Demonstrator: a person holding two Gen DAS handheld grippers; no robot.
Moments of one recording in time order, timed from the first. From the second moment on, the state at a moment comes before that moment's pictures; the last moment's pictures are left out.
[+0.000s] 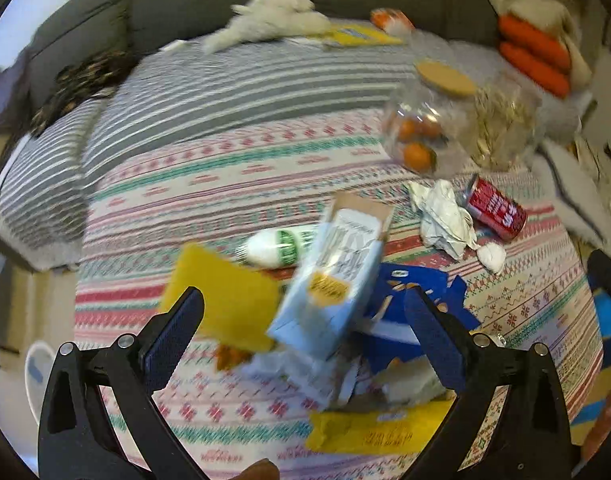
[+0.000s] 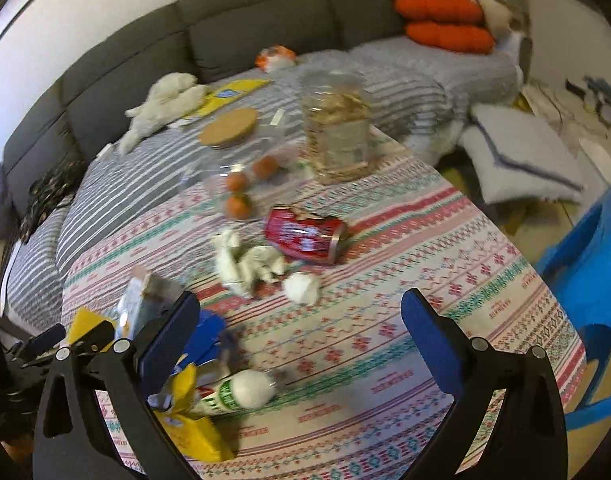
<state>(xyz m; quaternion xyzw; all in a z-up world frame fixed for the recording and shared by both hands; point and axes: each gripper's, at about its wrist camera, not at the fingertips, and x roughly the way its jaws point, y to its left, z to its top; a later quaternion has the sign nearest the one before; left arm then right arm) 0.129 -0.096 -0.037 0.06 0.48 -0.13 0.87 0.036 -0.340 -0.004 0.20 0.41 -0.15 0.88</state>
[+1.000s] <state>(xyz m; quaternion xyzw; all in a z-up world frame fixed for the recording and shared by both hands) 0.097 -0.025 -0.027 -0.06 0.42 -0.07 0.90 0.177 -0.285 -0.079 0.12 0.50 -0.03 0.86</state>
